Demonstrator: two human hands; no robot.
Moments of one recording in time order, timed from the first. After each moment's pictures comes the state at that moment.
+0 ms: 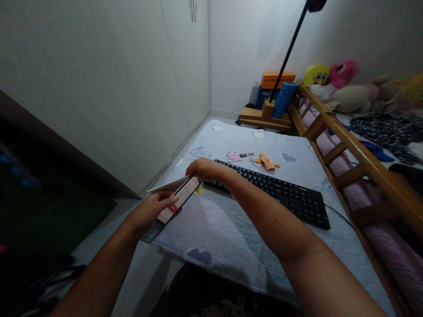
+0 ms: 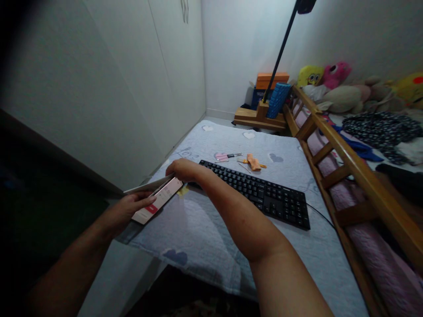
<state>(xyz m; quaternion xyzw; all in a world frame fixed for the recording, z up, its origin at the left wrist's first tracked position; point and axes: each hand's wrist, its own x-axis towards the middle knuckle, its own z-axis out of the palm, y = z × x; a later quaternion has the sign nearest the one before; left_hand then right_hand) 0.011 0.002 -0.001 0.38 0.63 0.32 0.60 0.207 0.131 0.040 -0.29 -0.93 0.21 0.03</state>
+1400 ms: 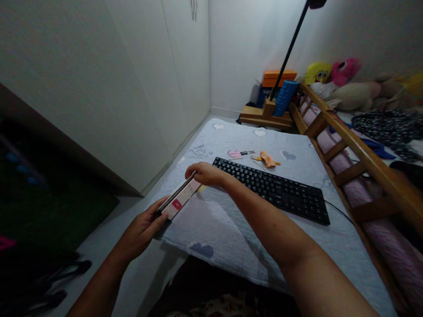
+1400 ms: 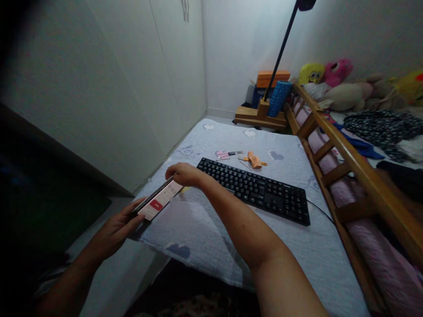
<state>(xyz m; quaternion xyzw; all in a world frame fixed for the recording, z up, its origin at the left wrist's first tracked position) -0.023 -0.054 -0.027 0.59 0.59 0.33 0.44 0.206 0.111 0.019 -0.32 -0.88 0.33 0.13</state>
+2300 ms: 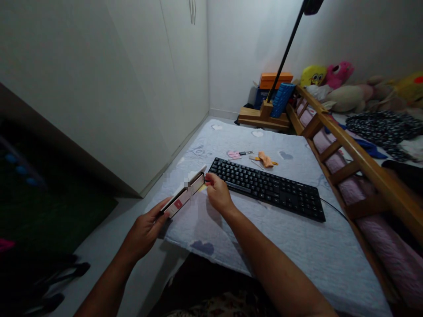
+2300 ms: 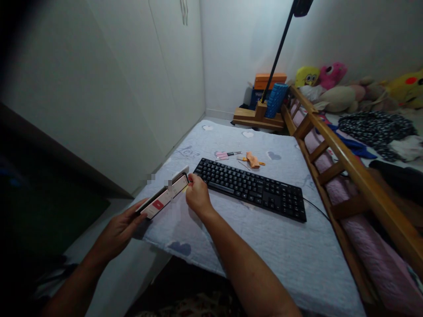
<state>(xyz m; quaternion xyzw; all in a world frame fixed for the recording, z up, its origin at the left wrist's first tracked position) -0.017 -0.058 -0.028 0.63 0.62 0.31 0.35 0.217 0.032 -0.026 -0.57 -0.62 0.41 0.35</state>
